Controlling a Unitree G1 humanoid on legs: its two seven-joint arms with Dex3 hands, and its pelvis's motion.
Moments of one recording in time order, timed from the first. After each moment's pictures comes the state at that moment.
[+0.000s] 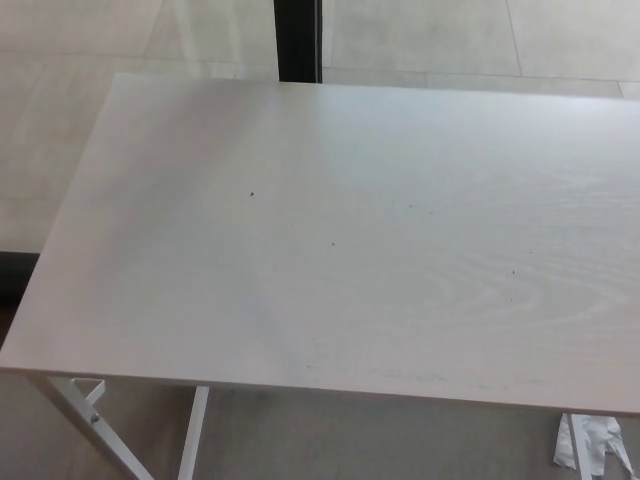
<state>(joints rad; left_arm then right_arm) 0.38 0.44 0.99 0.62 -0.34 0.06 -0.26 0.06 -0.84 -1.33 0.90 0.64 0.26 -0.43</state>
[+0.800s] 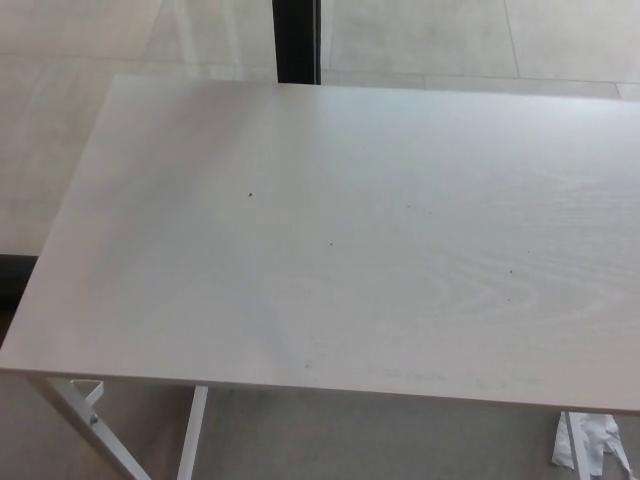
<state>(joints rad) 0.39 0.46 0.94 0.60 -0.39 0.03 -0.24 0.06 -0.86 -1.29 0.97 0.68 0.20 -0.42</state>
